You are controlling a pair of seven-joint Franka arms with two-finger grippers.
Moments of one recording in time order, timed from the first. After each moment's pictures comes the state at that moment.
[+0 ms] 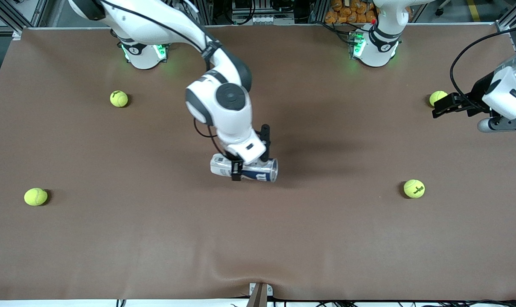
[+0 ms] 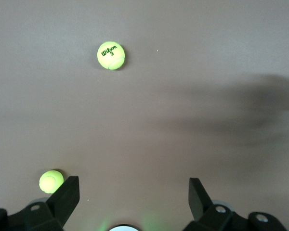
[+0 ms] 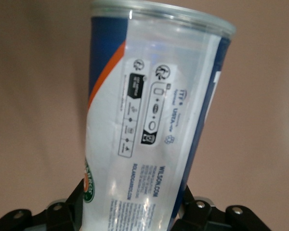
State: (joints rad) left arm 0.16 -0.01 -0.20 -1.70 -0.05 1.57 -0.10; right arm 0.61 0.67 0.14 -1.35 -0.30 2.09 -0.72
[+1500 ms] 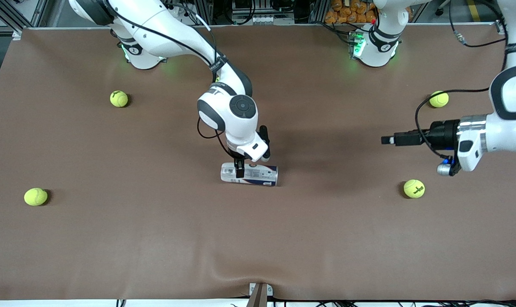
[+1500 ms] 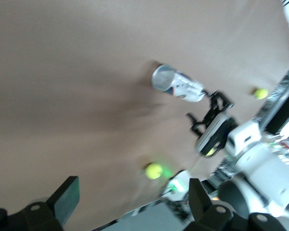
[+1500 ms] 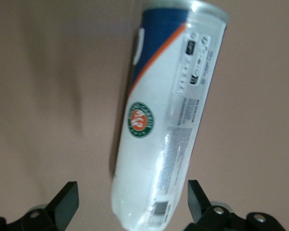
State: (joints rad) left arm 0.22 0.26 -0.20 -1.79 -0.79 1.69 -0.10; right arm 0.62 0.68 0.14 -1.51 -0.33 2.18 -0.73
